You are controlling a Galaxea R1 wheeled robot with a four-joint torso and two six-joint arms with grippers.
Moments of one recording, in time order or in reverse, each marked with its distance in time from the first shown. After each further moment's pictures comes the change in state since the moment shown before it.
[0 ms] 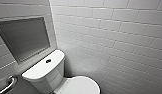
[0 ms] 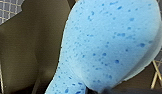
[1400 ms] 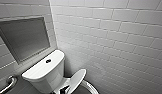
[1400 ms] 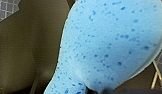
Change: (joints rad) left arm -0.038 -0.266 0.211 0.000 -0.367 -0.397; right arm 0.000 0.041 -0.066 0.000 0.000 0.000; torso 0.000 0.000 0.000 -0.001
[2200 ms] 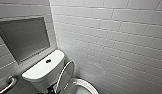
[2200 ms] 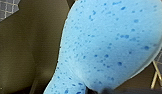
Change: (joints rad) left arm -0.020 -0.121 -0.044 -0.015 -0.090 -0.319; right arm -0.002 0.002 -0.003 0.000 0.004 0.000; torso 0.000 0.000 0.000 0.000
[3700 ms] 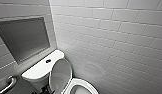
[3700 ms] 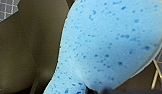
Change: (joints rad) left arm -0.015 -0.035 -0.177 0.098 0.146 -0.203; right arm -0.009 0.011 -0.010 0.009 0.010 0.000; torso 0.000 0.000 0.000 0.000
